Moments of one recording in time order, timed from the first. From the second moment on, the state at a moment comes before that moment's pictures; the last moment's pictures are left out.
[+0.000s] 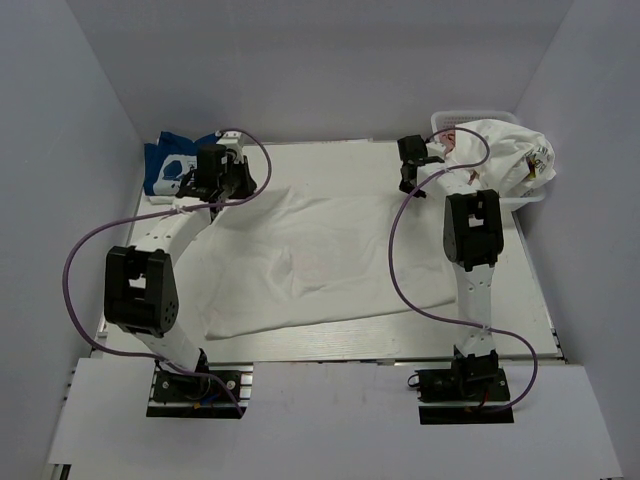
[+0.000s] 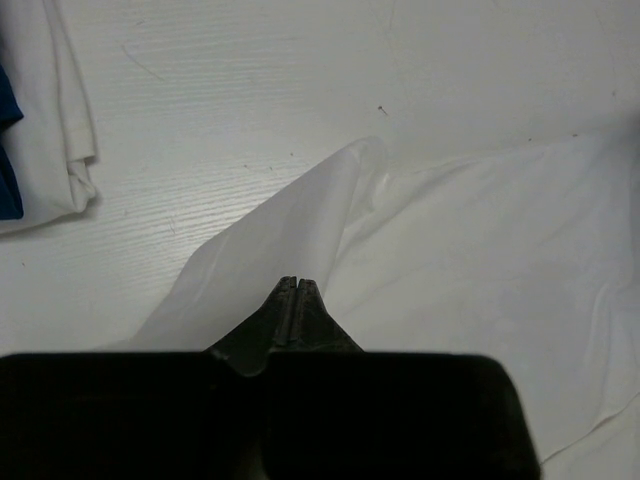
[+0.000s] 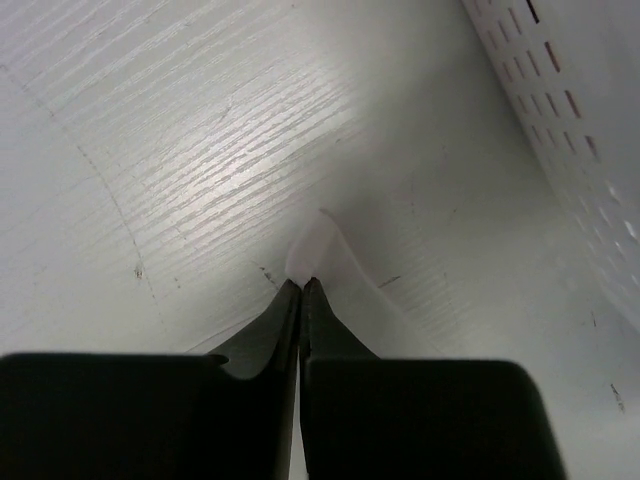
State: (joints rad) left arm -0.18 1.66 1.24 -0.11 0.17 -0.18; right arm 0.22 2.32 1.84 -0.51 0.44 0.58
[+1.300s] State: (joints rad) left arm -0.18 0.78 0.70 -0.54 -0.04 -0.66; right arm 0.24 1.48 0.97 -0.24 0.33 0.45
